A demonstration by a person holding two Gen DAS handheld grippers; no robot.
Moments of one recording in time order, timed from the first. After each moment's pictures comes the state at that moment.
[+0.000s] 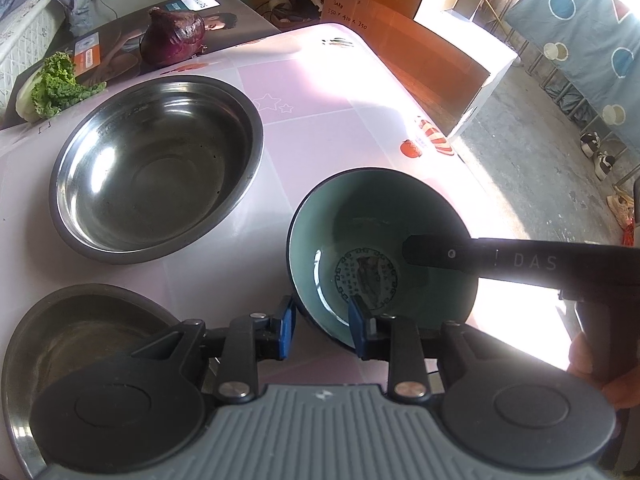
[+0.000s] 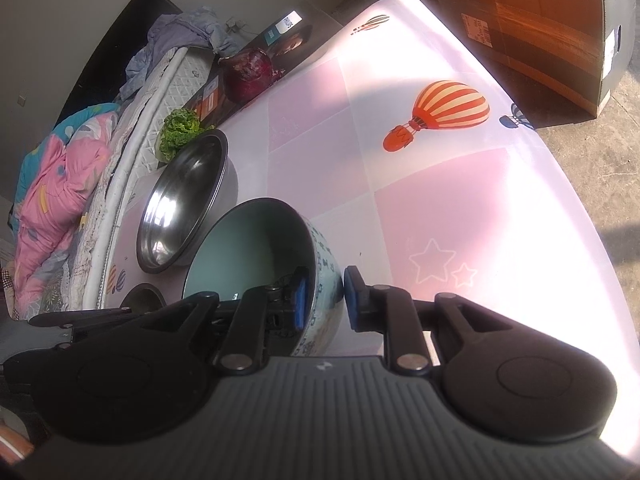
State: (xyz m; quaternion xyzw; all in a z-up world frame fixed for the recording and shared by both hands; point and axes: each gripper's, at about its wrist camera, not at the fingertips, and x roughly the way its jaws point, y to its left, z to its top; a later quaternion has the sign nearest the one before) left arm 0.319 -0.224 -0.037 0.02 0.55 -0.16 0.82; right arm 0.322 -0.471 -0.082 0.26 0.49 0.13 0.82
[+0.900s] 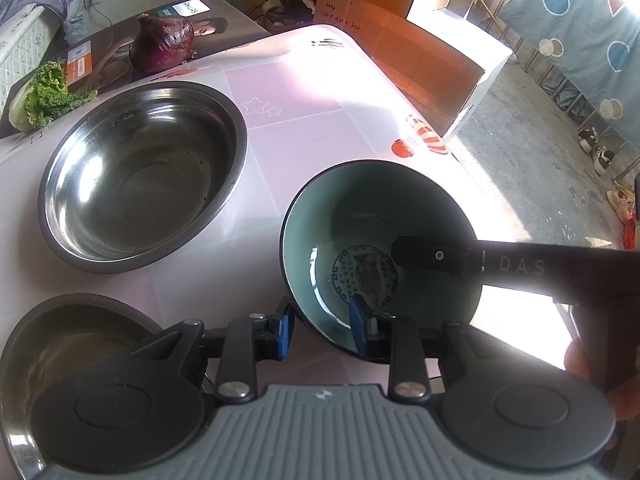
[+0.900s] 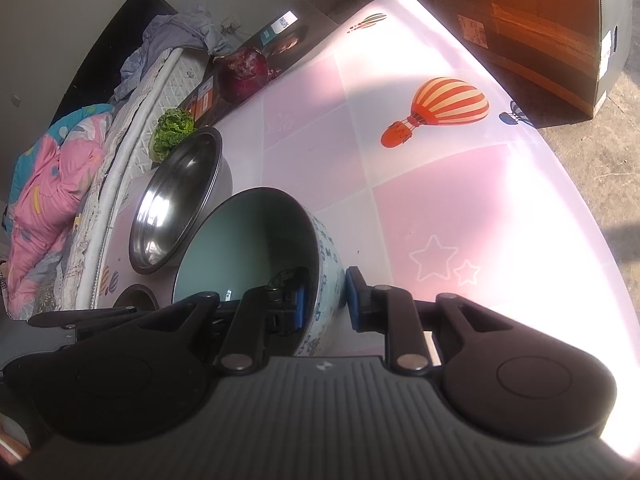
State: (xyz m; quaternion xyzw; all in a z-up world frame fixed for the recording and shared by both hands) left arm 0.318 -0.233 -0.038 0.03 0.54 -0.17 0.82; right arm 0.320 -0.469 -0.084 0.25 0.48 0.12 0.83
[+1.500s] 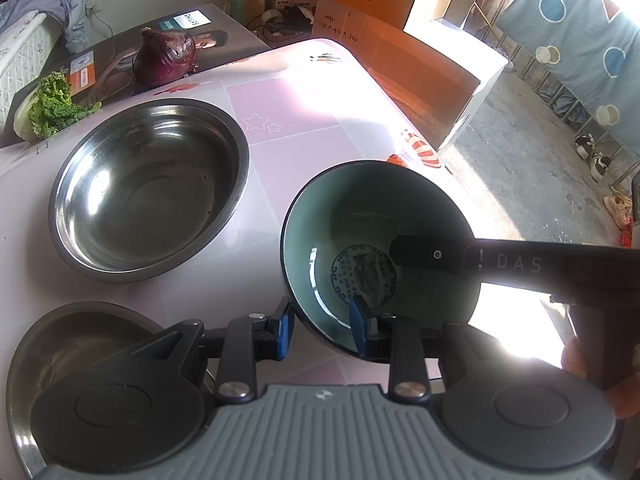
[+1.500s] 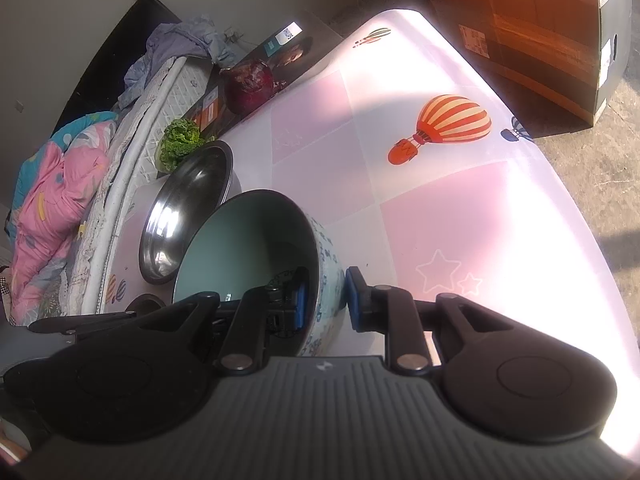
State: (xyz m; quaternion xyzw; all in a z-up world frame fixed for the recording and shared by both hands) left arm 0.314 -0.230 -0.025 0.02 0.53 -0.17 0.83; right arm 0.321 -0.470 -0.071 0.25 0.47 0.12 0.84
